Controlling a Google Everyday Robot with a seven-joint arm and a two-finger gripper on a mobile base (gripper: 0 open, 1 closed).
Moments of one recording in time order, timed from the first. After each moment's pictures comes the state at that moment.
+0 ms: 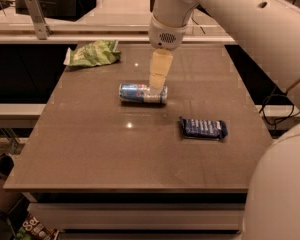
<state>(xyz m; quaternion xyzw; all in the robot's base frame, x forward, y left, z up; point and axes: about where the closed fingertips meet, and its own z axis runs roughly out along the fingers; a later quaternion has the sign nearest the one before) 0.632 -0.023 0.903 -0.68 0.72 0.02 0.14</state>
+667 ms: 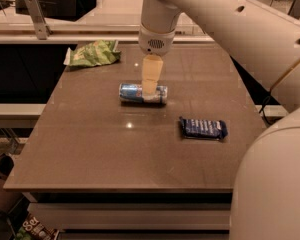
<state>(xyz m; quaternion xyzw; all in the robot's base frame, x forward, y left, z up) 0.630 -0.006 0.888 -0.68 0.72 0.00 0.11</state>
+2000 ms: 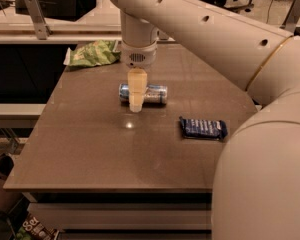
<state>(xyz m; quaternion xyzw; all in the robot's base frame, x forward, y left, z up) 0.616 0.020 0.855 -0.67 0.74 -0.02 0.05</state>
